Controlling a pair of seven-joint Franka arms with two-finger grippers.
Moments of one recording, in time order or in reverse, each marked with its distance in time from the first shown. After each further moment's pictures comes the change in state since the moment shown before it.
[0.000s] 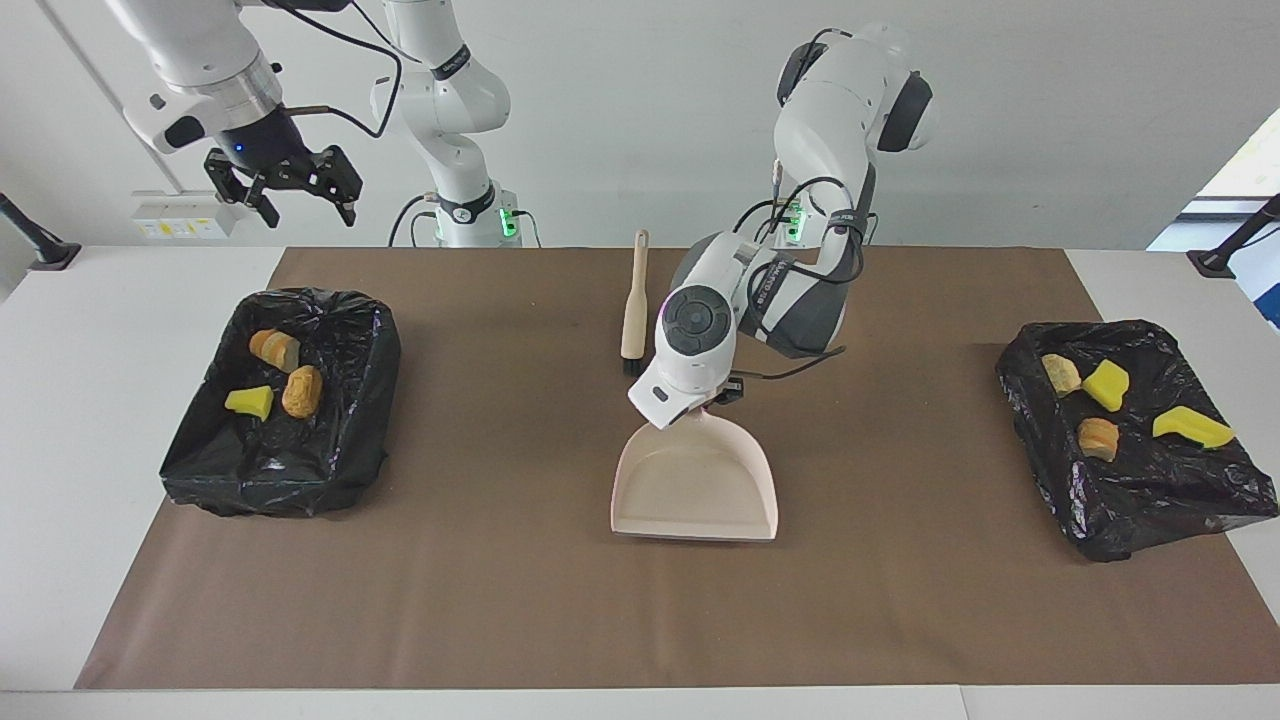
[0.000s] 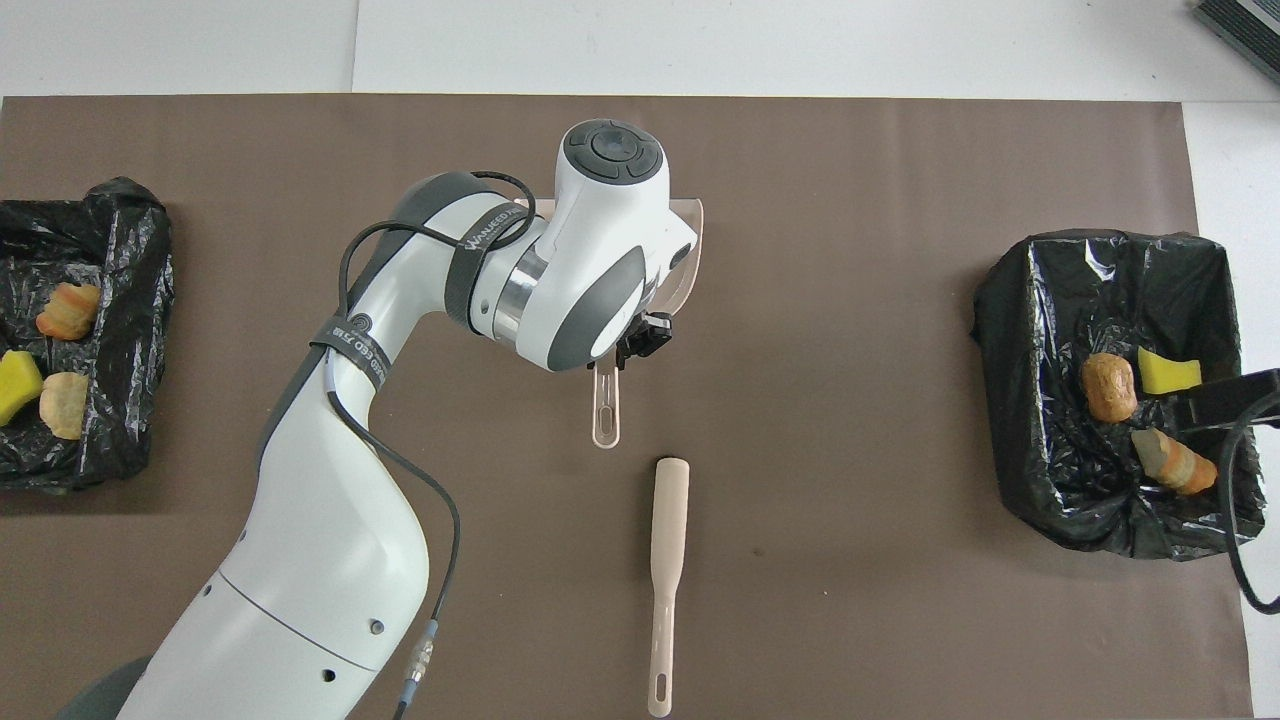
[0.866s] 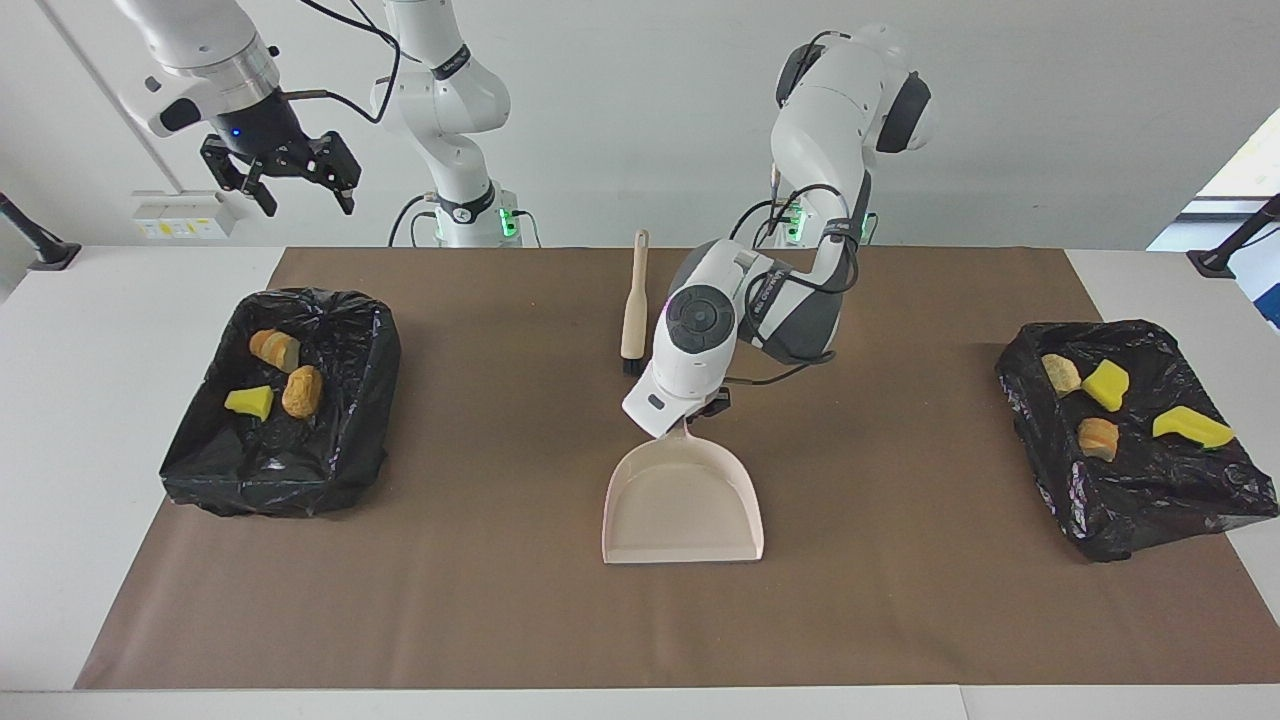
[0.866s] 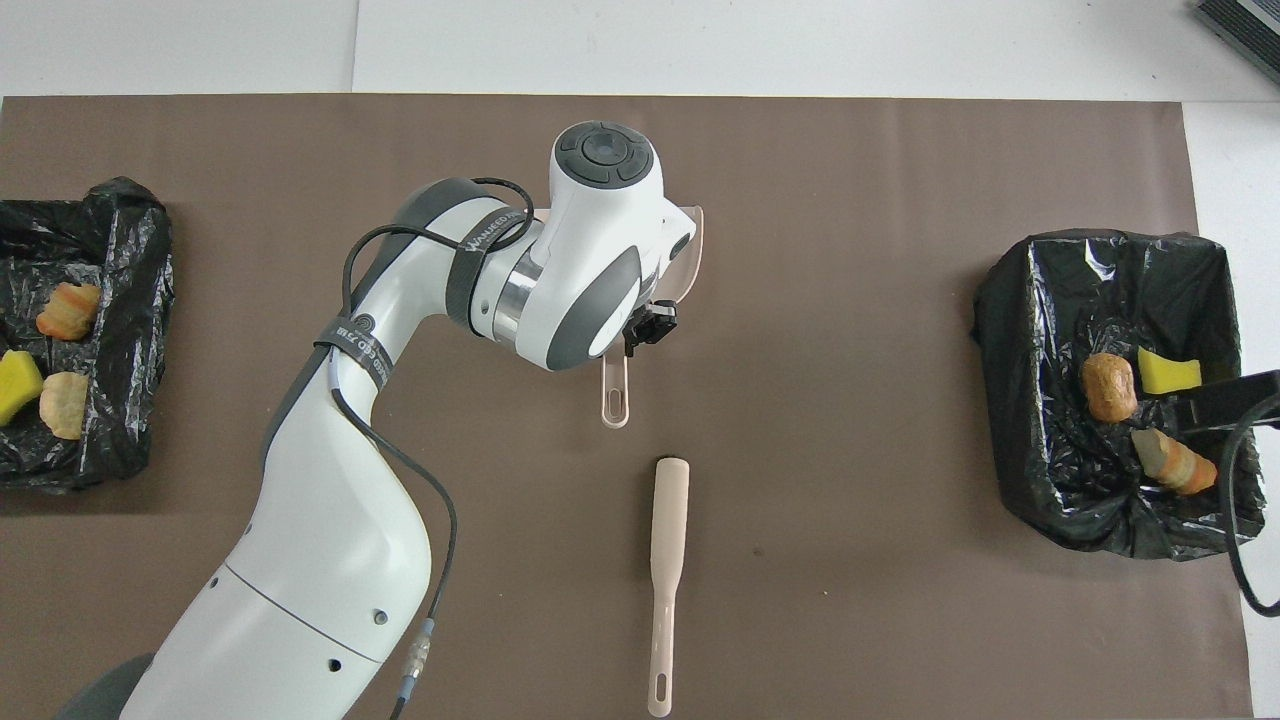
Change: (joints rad) left arm 0.001 0.005 0.009 -0.021 -0.010 0.064 -0.009; right arm 0.002 -0.001 0.001 -0.002 0.000 0.000 0.000
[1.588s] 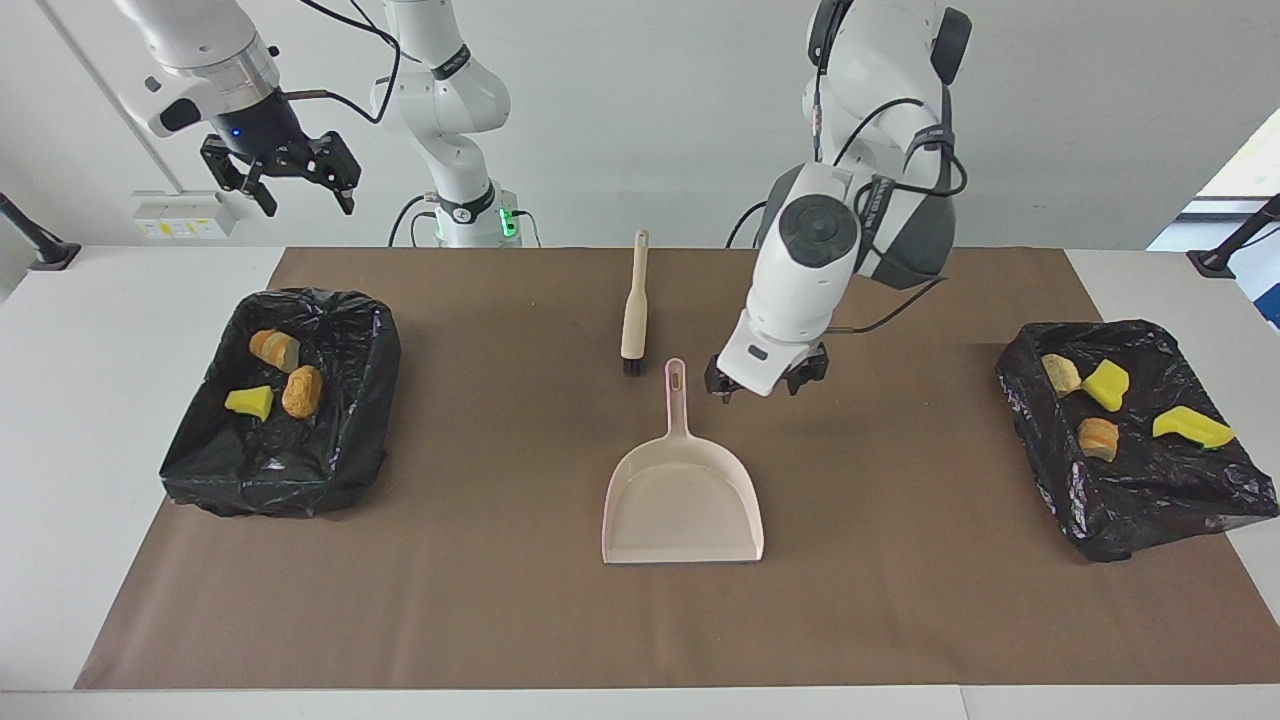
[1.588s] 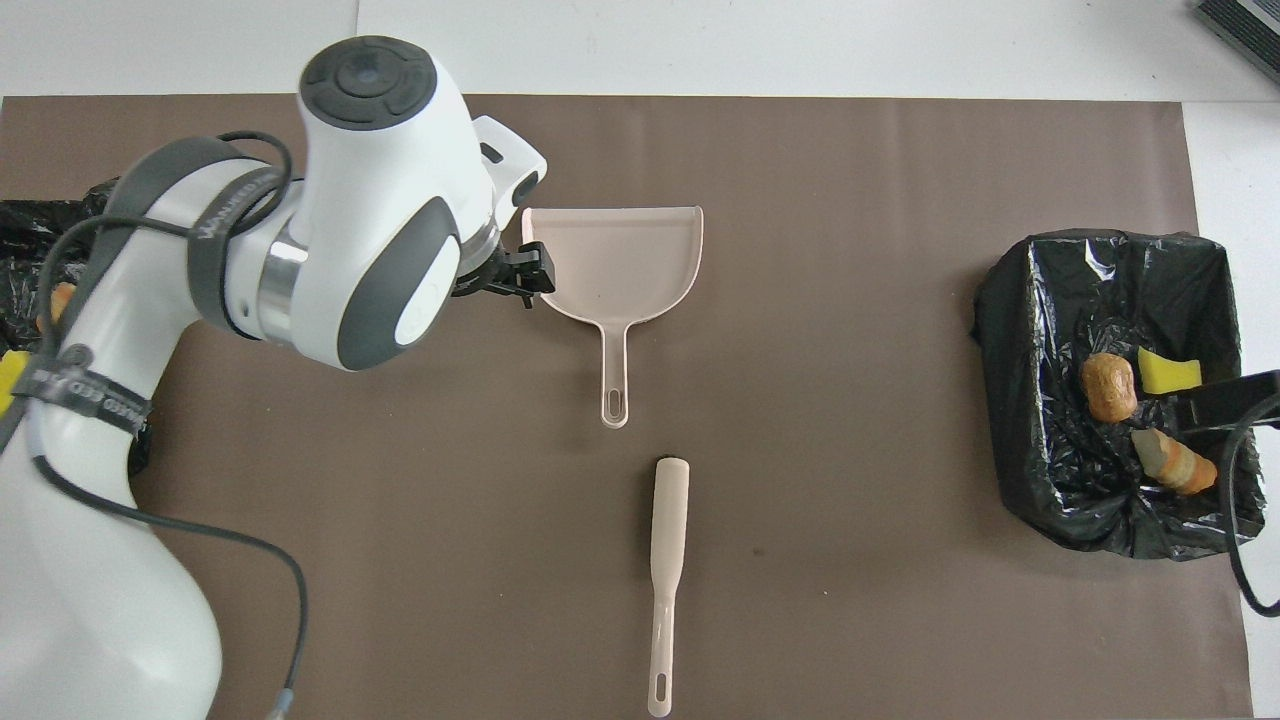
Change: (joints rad) left arm 0.083 -0.352 0.141 -0.255 0.019 -0.004 0.157; right arm 0.000 0.000 0.000 0.000 0.000 0.000 0.000
